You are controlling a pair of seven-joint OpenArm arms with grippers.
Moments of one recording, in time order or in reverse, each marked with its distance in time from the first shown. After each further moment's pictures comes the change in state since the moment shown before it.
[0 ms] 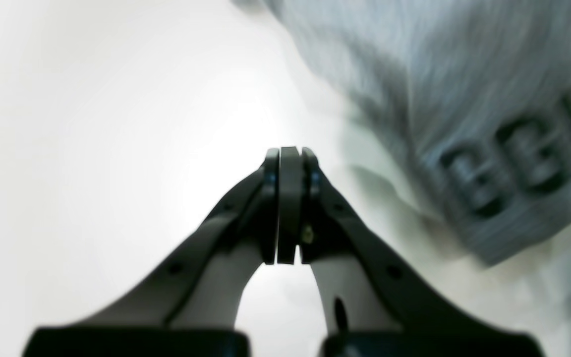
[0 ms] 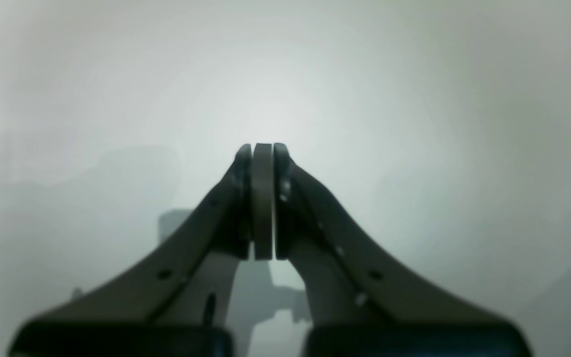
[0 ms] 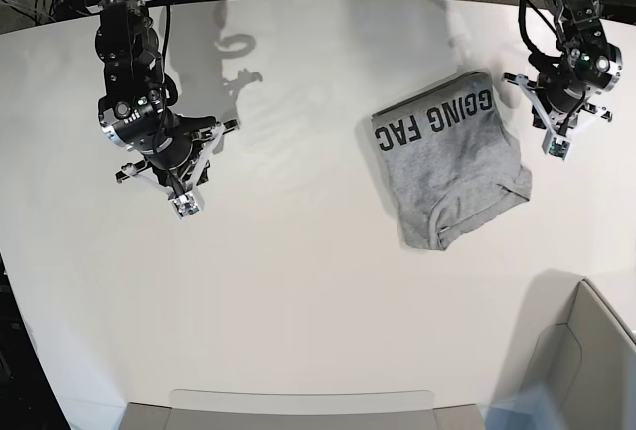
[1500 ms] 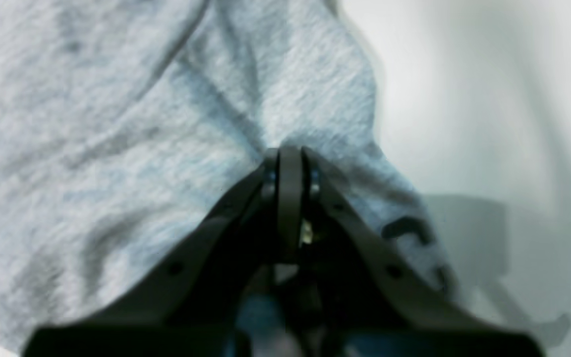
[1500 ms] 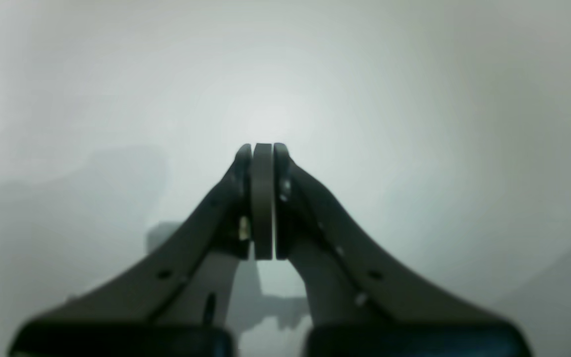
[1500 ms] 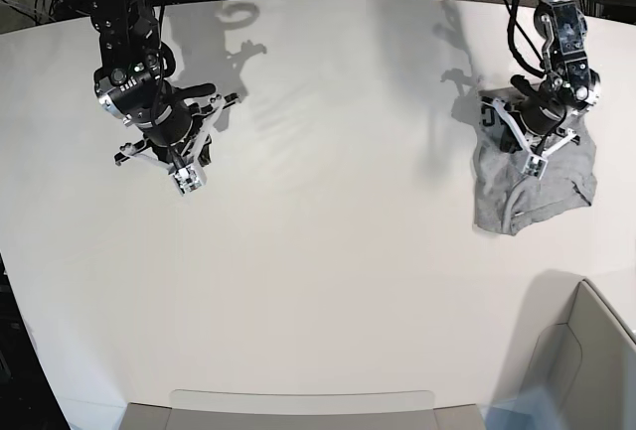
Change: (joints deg) left arm -4.7 -6.5 10.3 -19.2 0.3 -0.1 -16.1; right arm -6.8 1.8 -0.2 9.4 0.2 0.2 0.1
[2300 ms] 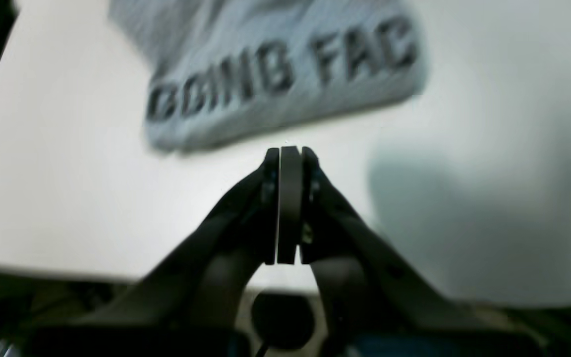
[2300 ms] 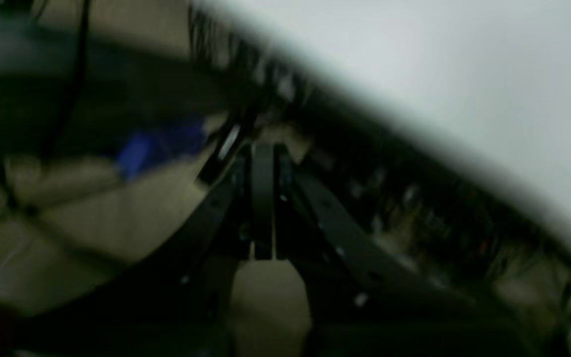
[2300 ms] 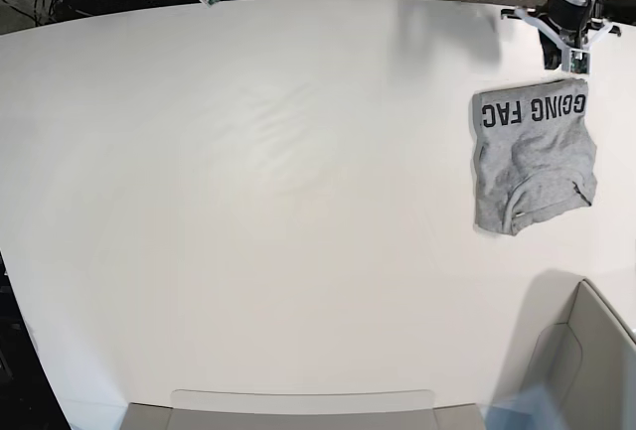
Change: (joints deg) left arm 28.7 17.1 -27.1 29.6 -0.9 -0.3 -0.5; right arm -44.1 9.8 -4.5 4.0 2.2 -0.6 17.9
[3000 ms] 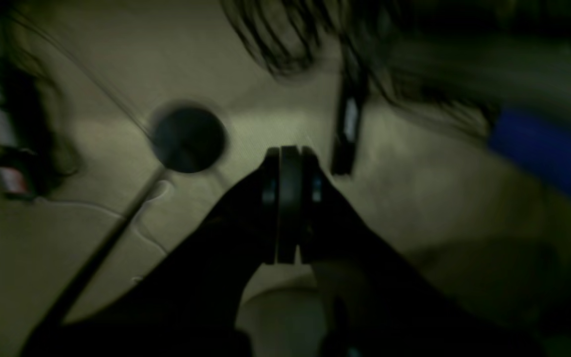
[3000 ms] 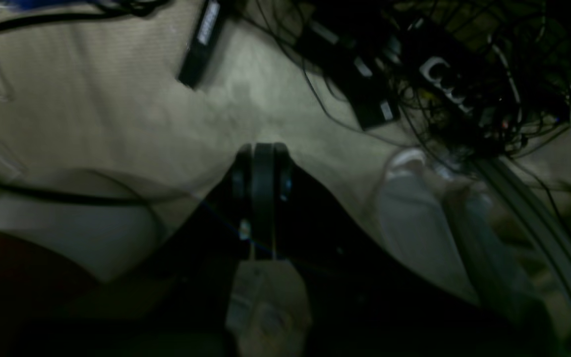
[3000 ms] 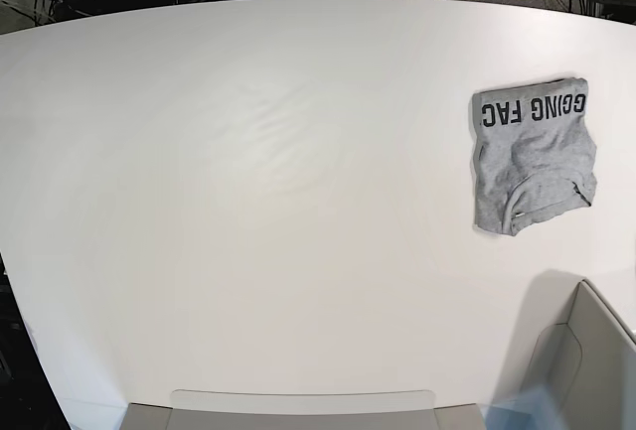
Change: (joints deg) left arm 9.1 -0.3 15.5 -31.4 5.2 0.3 -1.9; right arm 1.3 7.3 -10.3 -15.8 0.2 -10.3 -4.2
